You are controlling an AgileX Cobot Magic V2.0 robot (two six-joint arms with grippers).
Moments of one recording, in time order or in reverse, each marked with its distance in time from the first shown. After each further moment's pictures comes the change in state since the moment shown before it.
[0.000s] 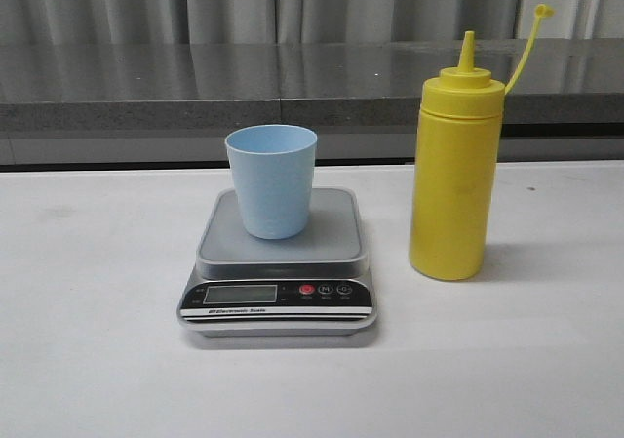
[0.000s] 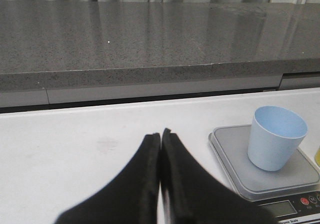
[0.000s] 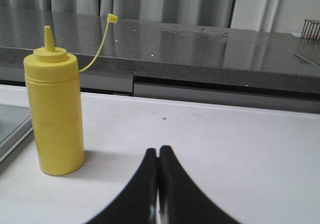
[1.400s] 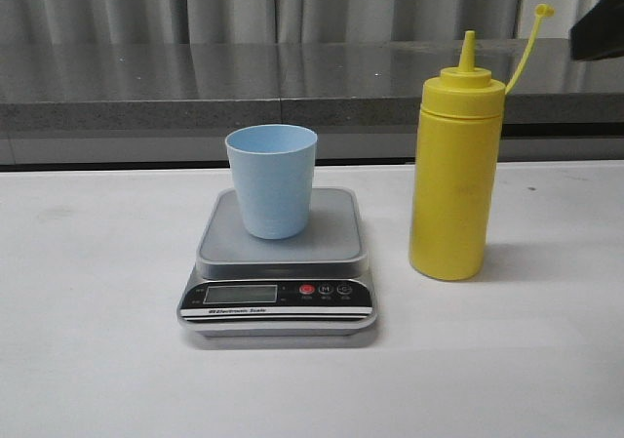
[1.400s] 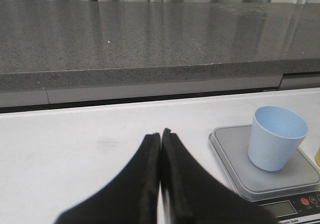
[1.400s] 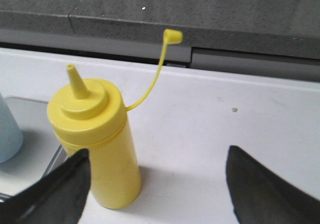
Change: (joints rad) left arm 0.001 0.000 0.000 0.000 0.000 0.000; right arm 0.180 1.070 -0.569 0.035 -0.137 0.079
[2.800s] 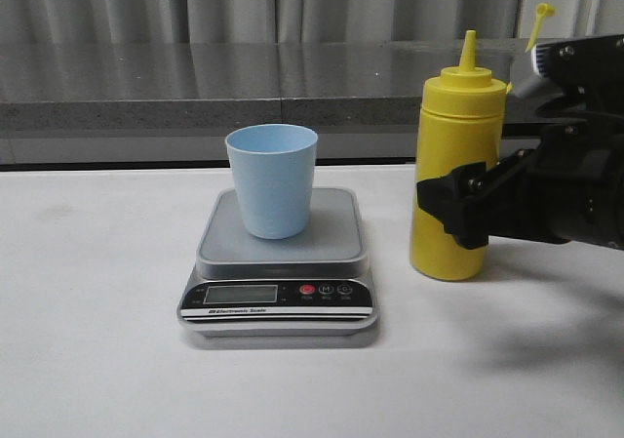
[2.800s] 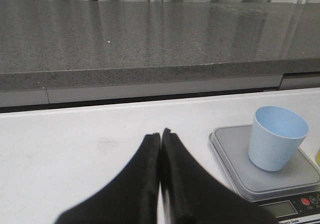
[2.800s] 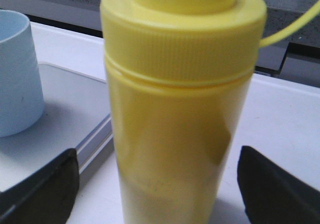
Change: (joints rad) left arm 0.000 0.000 0.000 0.000 0.000 0.000; right arm 0.114 0.714 0.152 -0.088 -1.042 -0.046
